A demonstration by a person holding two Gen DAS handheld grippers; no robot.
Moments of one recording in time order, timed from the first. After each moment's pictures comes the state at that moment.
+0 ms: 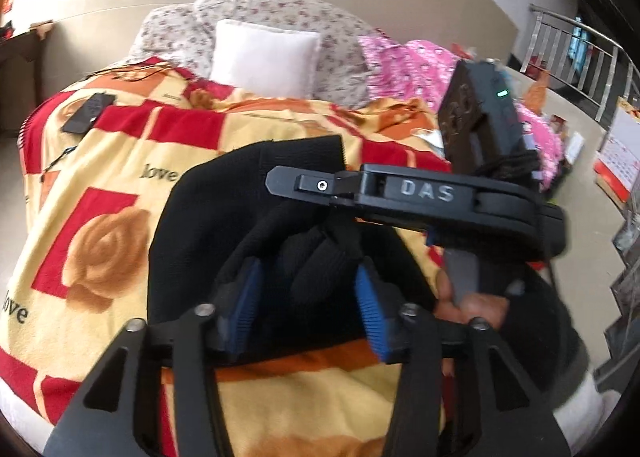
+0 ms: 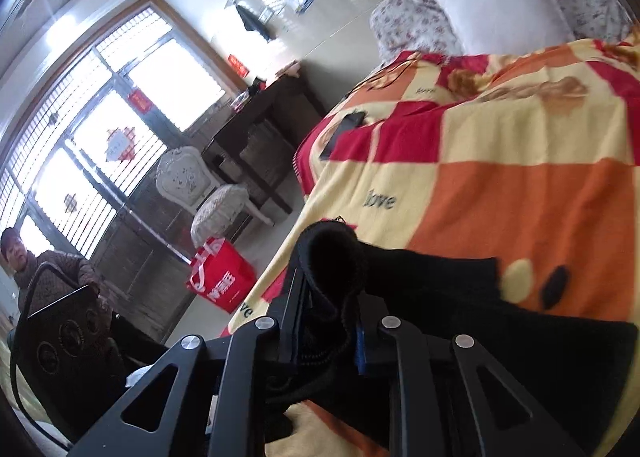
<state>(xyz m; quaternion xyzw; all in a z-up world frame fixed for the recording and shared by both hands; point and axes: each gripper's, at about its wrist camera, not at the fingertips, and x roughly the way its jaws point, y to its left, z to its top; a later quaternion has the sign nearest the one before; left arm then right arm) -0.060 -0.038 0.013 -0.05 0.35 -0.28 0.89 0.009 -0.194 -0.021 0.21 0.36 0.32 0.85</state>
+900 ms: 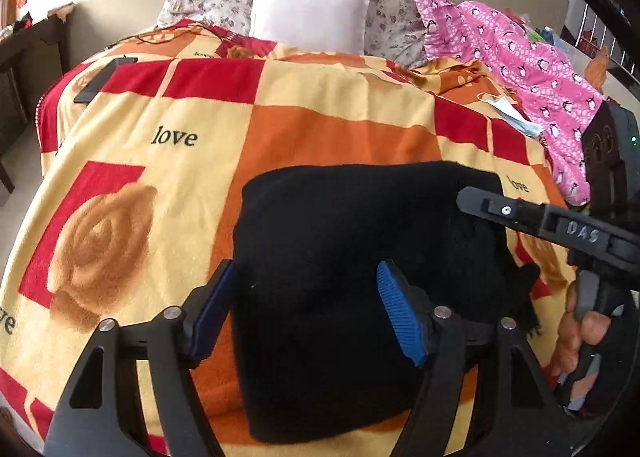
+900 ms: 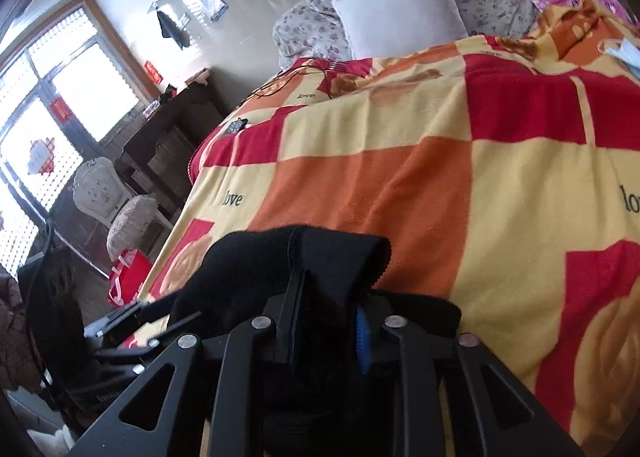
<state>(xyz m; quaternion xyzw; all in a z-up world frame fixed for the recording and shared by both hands) -0.002 -0.066 -0.044 -0.01 0.41 -0.18 0.89 0.005 -0.289 -0.056 0.18 0.39 0.16 0.89</state>
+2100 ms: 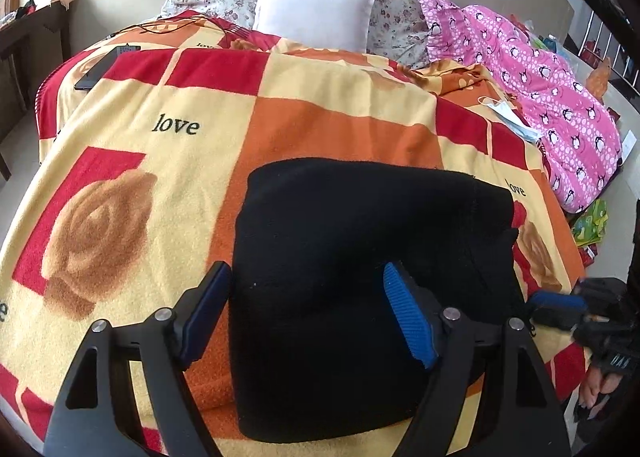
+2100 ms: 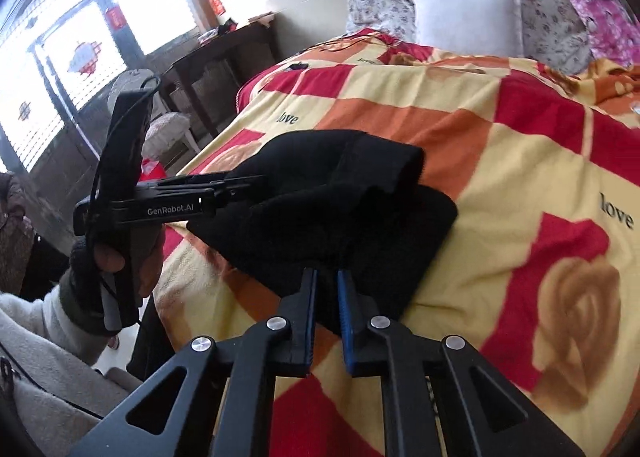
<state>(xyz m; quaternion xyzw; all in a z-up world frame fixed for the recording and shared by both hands) -0.002 -0.059 -0.046 -0.03 0.42 -0.18 0.89 -0.090 -0.283 -0.045 0.04 0.40 0.24 0.88</state>
